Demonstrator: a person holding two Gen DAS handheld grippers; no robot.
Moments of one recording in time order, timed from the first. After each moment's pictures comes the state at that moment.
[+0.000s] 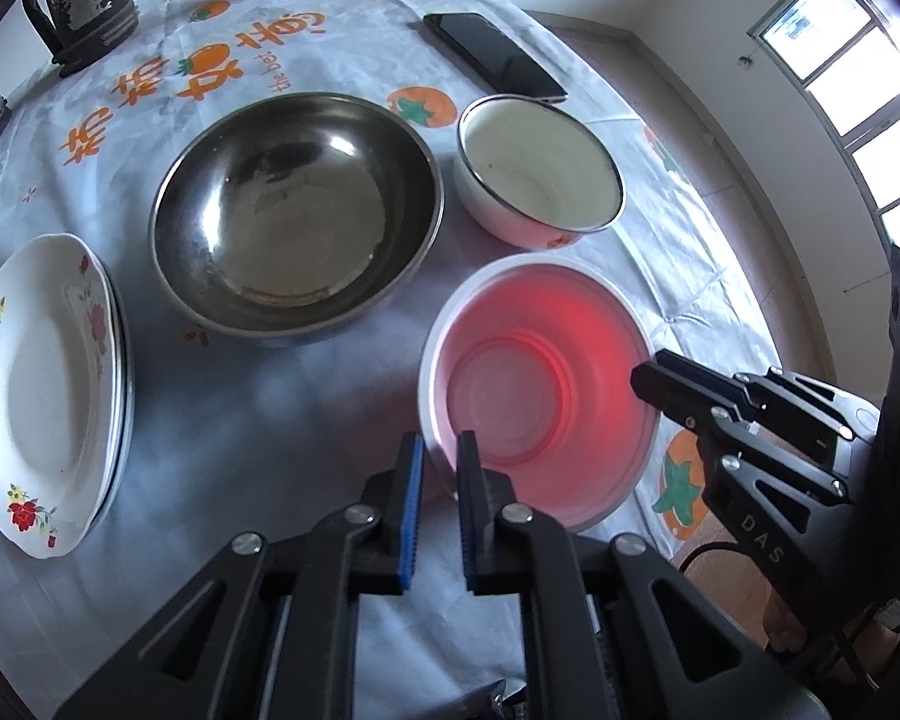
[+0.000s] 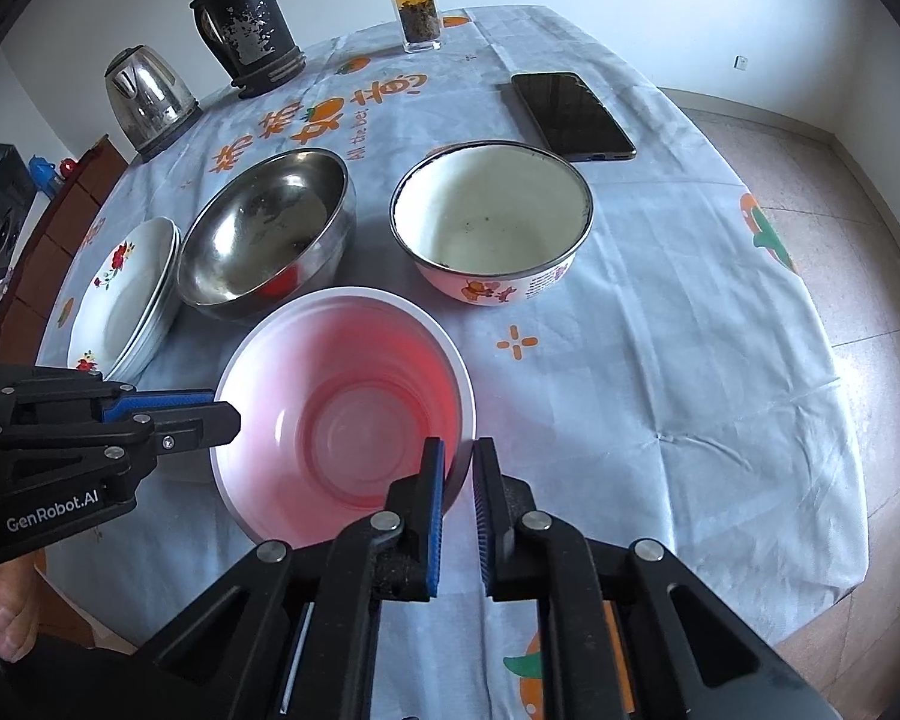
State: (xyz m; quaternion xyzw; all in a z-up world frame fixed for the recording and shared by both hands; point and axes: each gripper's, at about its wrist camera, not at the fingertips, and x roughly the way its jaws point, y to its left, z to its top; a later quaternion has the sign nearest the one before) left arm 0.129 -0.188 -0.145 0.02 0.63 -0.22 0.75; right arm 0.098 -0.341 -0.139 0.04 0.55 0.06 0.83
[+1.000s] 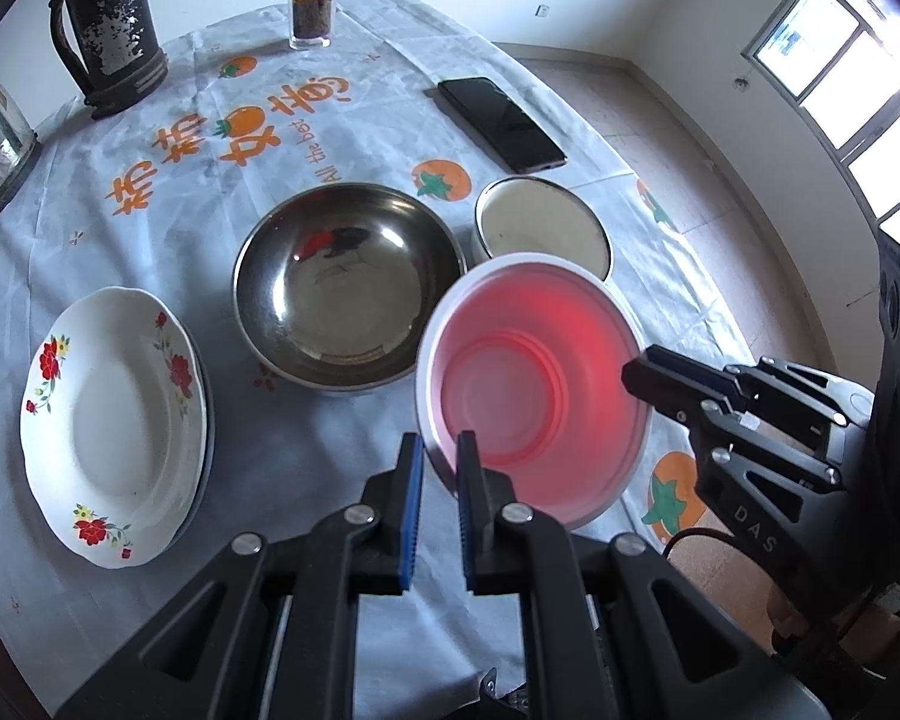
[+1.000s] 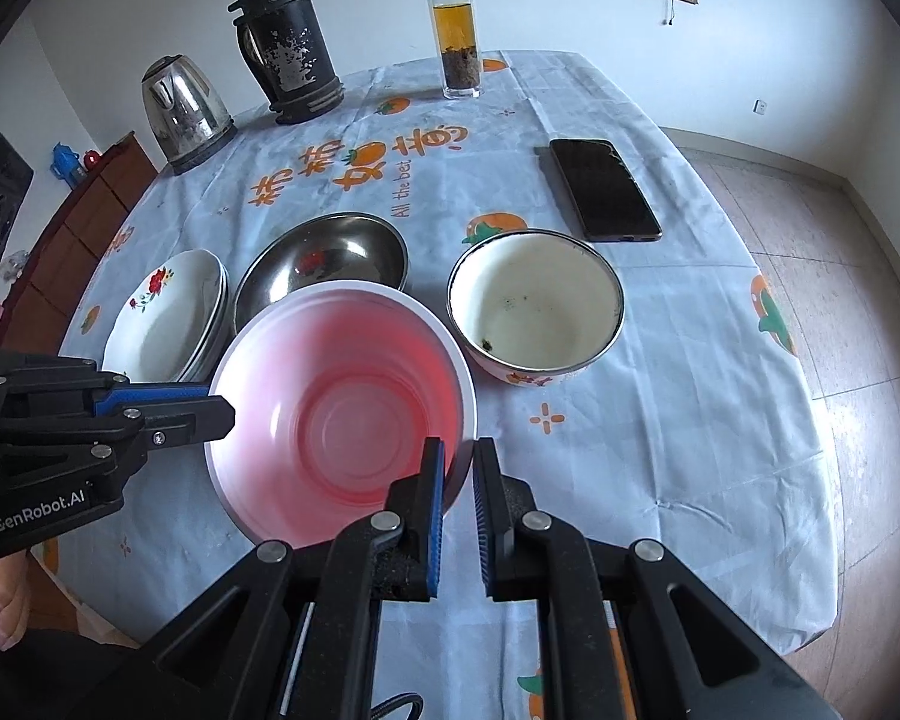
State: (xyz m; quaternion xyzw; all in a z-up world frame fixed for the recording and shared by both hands) left arm 0.133 -0.169 -0.096 0.02 0.59 -0.21 0.78; right arm 0.113 -0.320 -0.098 0.02 0.52 0.08 0.85
